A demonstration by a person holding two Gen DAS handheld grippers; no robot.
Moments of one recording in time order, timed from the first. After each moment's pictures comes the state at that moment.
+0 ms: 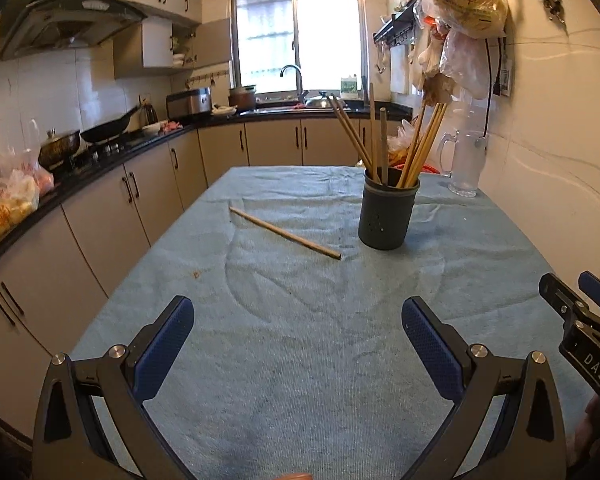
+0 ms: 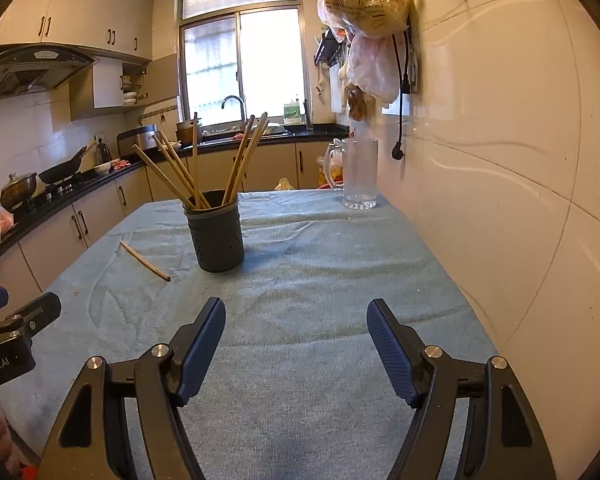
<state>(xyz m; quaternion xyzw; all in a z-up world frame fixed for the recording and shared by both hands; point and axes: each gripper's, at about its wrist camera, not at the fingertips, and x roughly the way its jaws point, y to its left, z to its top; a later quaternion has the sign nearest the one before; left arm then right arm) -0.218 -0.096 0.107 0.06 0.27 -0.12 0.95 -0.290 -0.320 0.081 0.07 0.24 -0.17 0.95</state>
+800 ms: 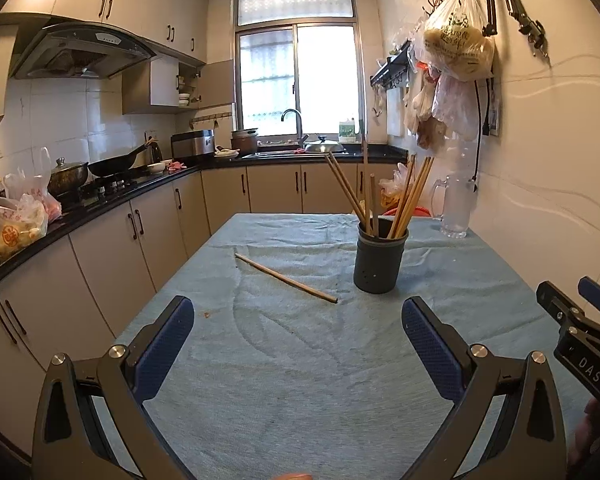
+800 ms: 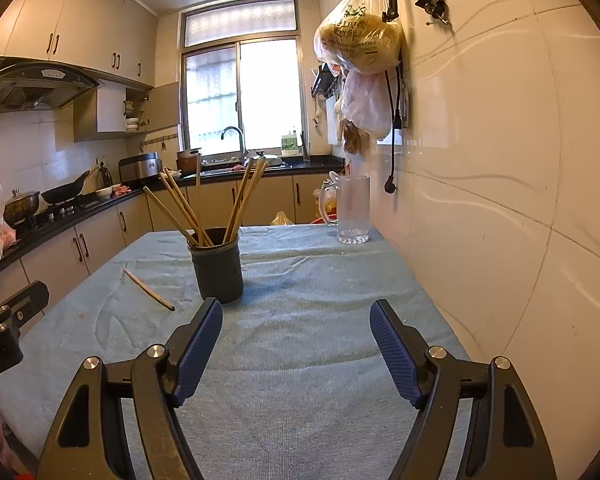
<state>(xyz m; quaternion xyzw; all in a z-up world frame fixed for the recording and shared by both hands) -0.246 -0.084 0.137 0.04 0.19 -0.13 0.97 -0.313 -0.314 0.105 0.05 0.18 -0.18 0.97</state>
